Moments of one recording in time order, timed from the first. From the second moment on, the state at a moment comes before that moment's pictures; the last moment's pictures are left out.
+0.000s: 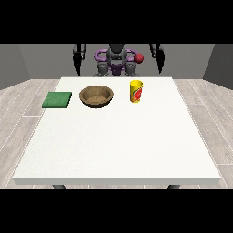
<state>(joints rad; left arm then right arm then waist) 0.00 0.14 -0.03 -1.56 0.02 0.01 0.00 0.02 -0.08 0.01 -1.54 0.00 0.03 -0.01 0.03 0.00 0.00</state>
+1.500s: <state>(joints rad) -0.21 0.10 0.15 -1.39 0.11 -0.01 -0.30 -0.07 -0.21 -0.21 -1.59 -0.20 0.24 -0.10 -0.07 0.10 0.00</state>
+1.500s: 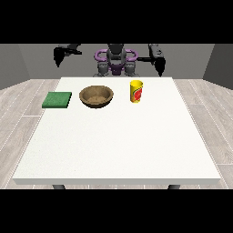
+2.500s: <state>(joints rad) -0.46 0.06 0.23 -0.76 0.05 0.10 -0.80 -0.14 -0.24 -0.24 -1.48 -0.19 0.32 -0.27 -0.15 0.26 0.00</state>
